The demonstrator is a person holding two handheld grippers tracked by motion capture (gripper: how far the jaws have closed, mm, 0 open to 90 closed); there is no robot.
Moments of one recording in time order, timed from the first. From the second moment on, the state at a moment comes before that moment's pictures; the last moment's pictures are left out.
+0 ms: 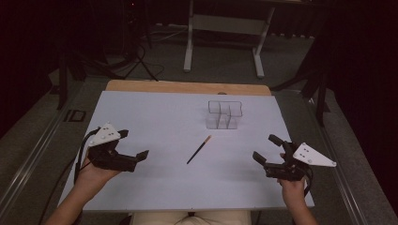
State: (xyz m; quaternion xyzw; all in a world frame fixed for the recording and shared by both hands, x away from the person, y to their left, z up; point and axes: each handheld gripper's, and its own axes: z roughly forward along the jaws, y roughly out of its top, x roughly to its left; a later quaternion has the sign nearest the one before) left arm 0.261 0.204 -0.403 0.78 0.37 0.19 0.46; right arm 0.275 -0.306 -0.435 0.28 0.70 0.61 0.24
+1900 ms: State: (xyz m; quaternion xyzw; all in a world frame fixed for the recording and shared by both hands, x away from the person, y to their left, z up) left arm 0.340 0.073 -0.423 0.87 0.38 0.06 0.30; right arm 0.275 -0.304 -0.436 0.27 0.71 0.61 0.24
